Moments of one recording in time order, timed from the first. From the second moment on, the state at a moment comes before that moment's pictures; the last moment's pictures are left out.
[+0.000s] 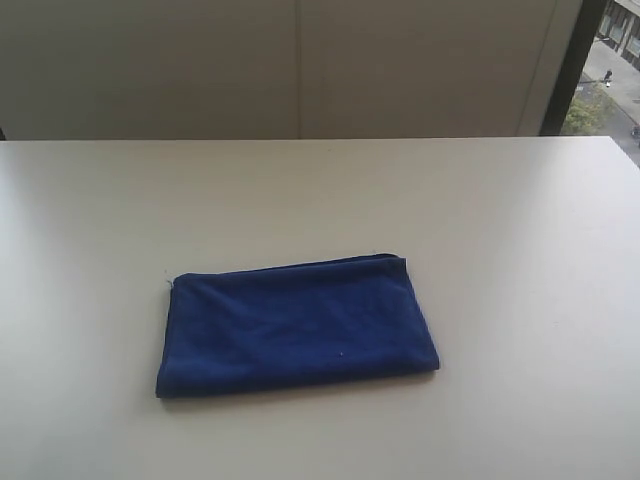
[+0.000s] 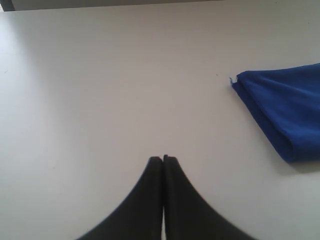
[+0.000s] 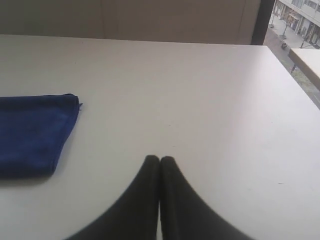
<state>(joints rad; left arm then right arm) -0.06 0.00 0.02 -0.16 0.40 0.15 -0.05 0.01 0.00 -0.06 0.33 0.07</state>
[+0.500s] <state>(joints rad) -0.06 0.00 0.02 -0.16 0.40 0.15 -0.13 0.01 0.00 -0.05 0.34 0.06</state>
